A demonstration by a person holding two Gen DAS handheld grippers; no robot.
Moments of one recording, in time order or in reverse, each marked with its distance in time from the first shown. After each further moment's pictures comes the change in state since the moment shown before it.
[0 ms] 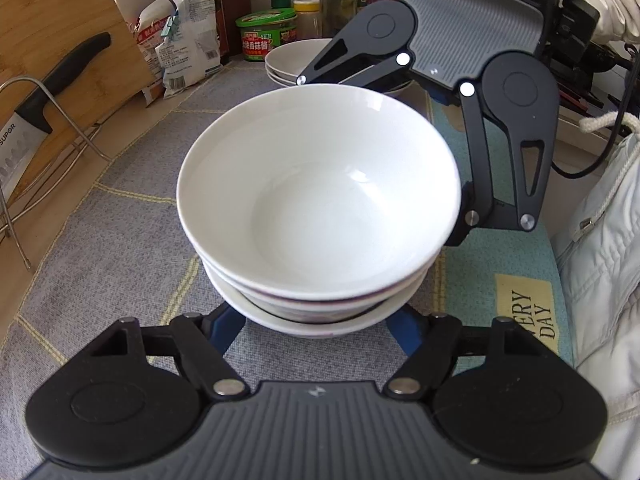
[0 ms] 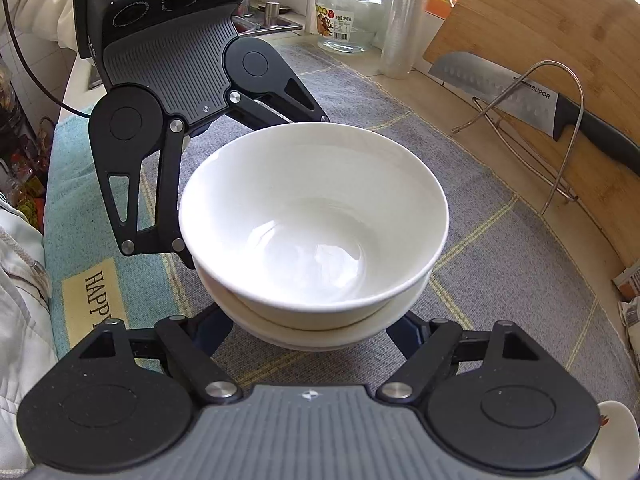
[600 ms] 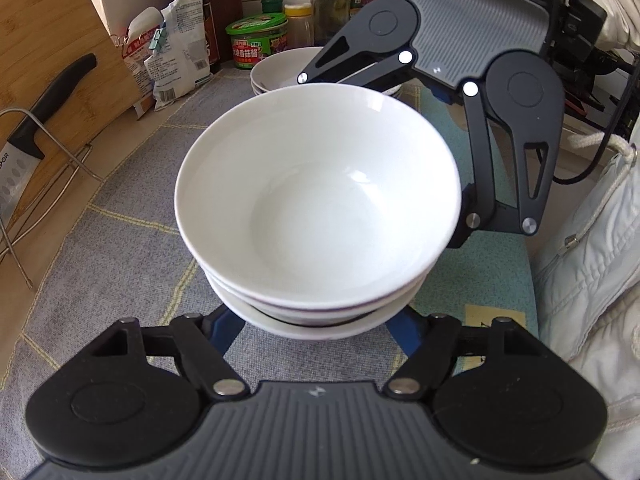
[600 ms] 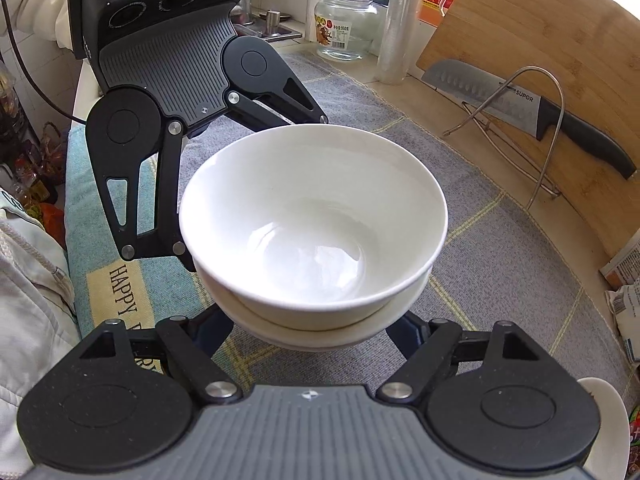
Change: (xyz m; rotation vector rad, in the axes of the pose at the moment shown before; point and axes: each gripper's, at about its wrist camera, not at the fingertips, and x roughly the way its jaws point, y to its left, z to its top) left arm -0.004 -0.006 0.015 0.003 0.027 0.006; right arm -0.029 -0.002 -0.006 0.010 -0.008 0.003
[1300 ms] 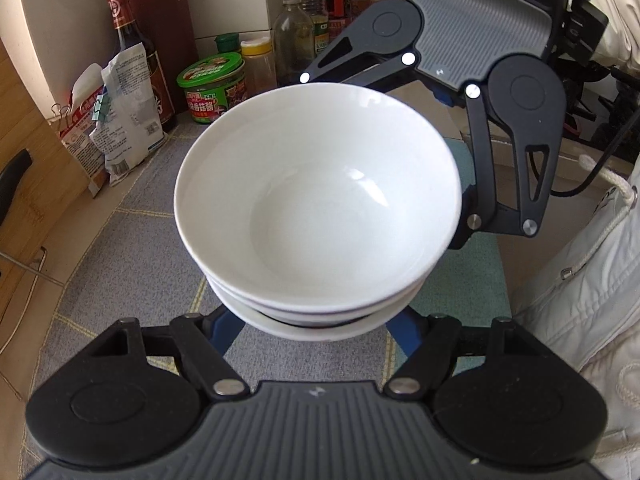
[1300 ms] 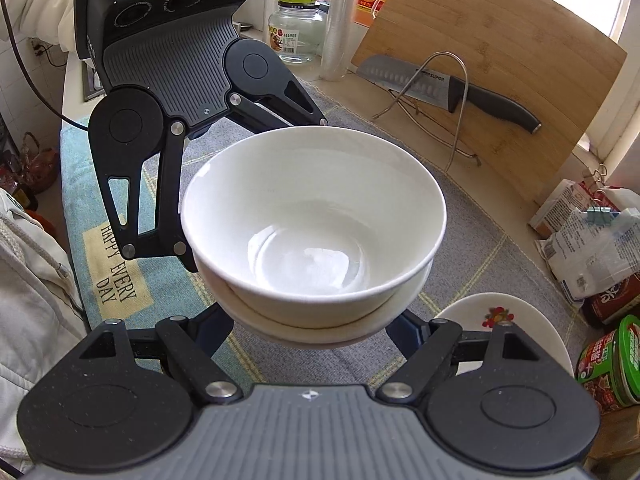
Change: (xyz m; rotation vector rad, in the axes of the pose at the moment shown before) left arm 0.035 -0.026 0.079 0.088 -0.027 -0.029; right arm -0.069 -0.033 -0.053 0.050 -0.017 -0.085
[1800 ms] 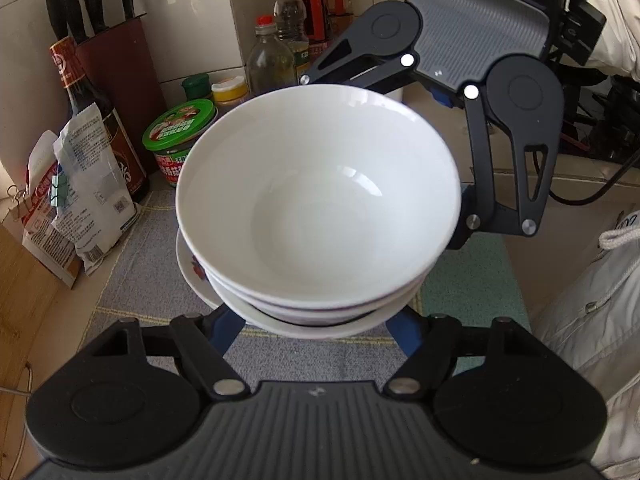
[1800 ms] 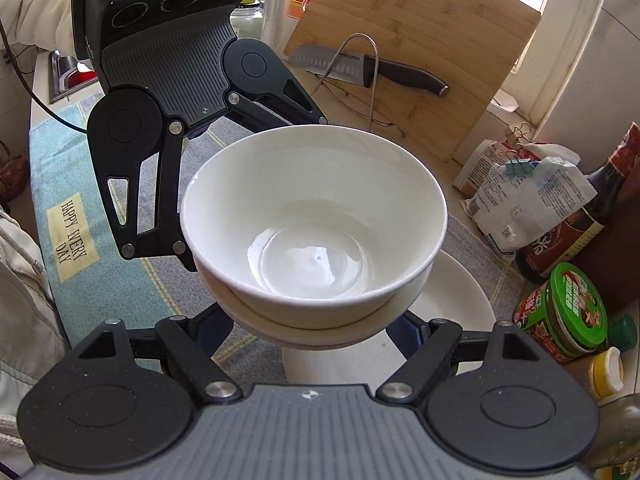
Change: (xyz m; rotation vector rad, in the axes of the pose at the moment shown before) left arm 0.048 -0.001 0.067 0.101 -0.046 -0.020; right arm -0.038 -0.054 -0.042 0.051 0.003 -0.099
